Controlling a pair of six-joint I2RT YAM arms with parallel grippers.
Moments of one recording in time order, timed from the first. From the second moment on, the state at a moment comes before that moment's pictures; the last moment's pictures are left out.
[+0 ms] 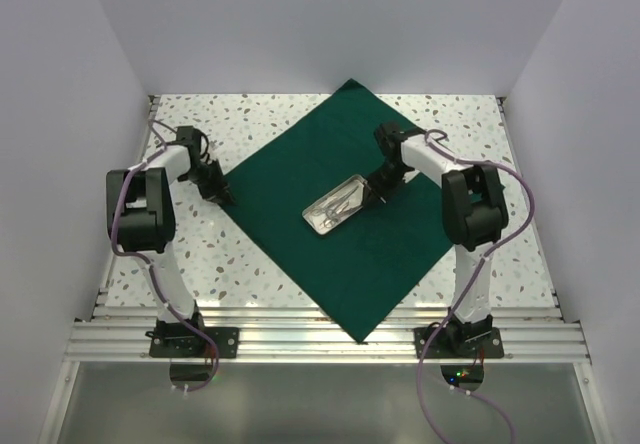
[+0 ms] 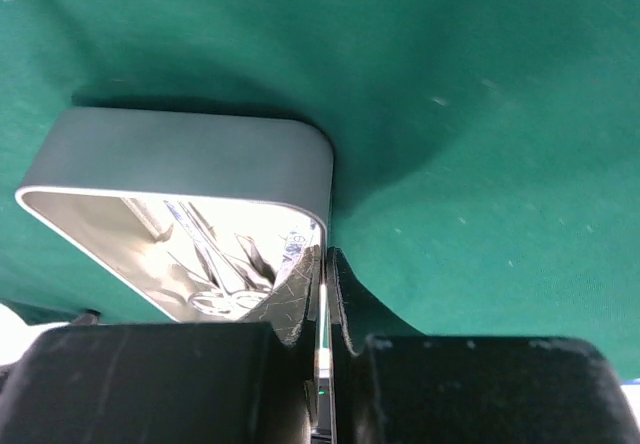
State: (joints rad) left arm 0.07 1.98 1.33 -0.67 0.33 -0.35; right arm 0.33 2.09 1.59 -0.96 -0.17 1.21
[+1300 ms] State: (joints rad) left arm 0.19 1.90 1.22 -0.67 0.30 -0.36; right arm 0.36 1.93 1.28 -0.68 -0.20 1.87
